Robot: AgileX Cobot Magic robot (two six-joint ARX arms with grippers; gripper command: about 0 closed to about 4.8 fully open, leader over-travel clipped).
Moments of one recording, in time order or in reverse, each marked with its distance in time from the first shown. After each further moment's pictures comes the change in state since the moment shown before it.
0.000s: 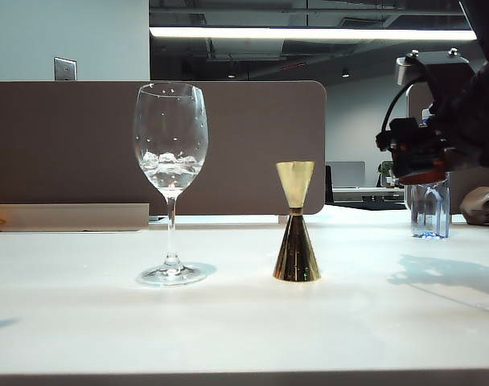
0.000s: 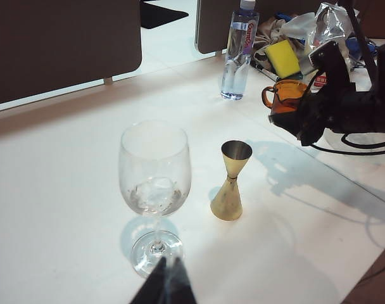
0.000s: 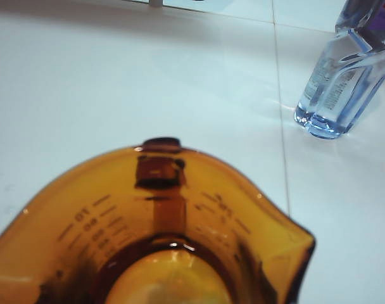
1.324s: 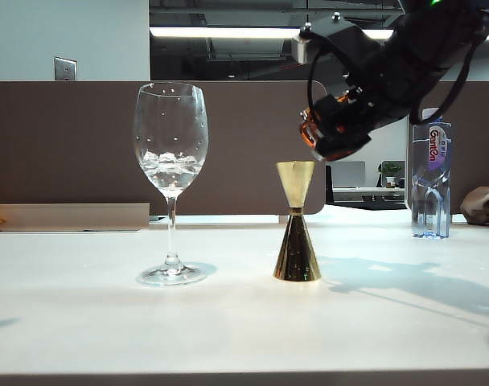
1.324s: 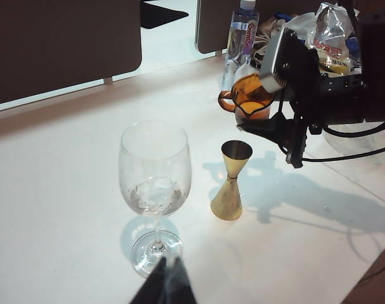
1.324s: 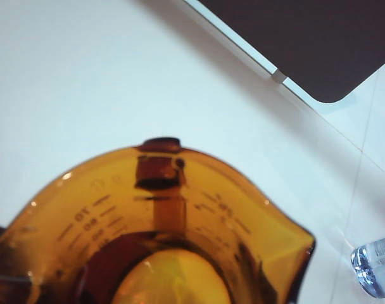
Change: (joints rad) left arm 0.000 0.000 0.000 0.000 0.000 0.000; right arm 0.191 0.035 0.200 -0.195 -0.045 -0.432
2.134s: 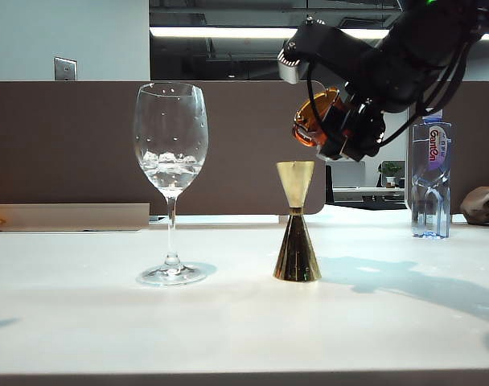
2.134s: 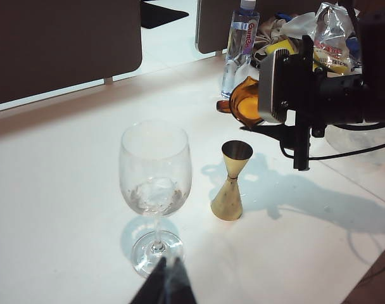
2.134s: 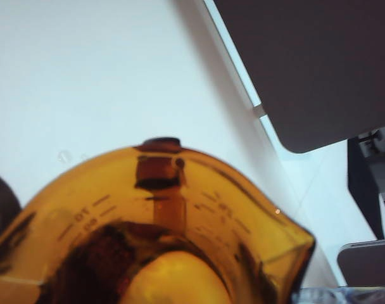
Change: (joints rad) left arm 0.000 0.000 0.000 0.000 0.000 0.000; right arm 0.011 0.000 0.000 0.026 0.019 -0.412
